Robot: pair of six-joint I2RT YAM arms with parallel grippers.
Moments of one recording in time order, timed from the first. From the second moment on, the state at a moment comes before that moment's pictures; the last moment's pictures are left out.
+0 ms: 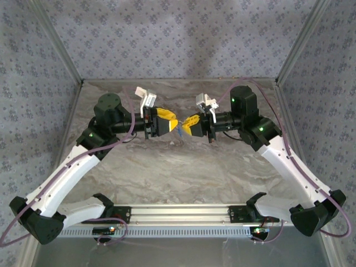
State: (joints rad) left arm -0.63 1.08 1.17 -0.15 0.81 -0.46; right arm 0.55 1.17 1.29 -0.45 -0.99 -0.09
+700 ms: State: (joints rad) left arm -0.63 1.12 1.22 -0.24 0.84 -0.40; right arm 0.55 1.20 1.32 -0.48 -1.01 -0.09
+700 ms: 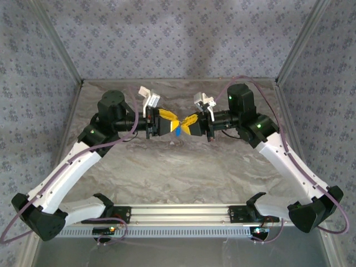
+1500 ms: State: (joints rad) left arm -0.64 1.11 1.20 -0.11 0.81 -0.51; right arm 0.60 1.05 1.13 -0.33 -0.88 -0.11
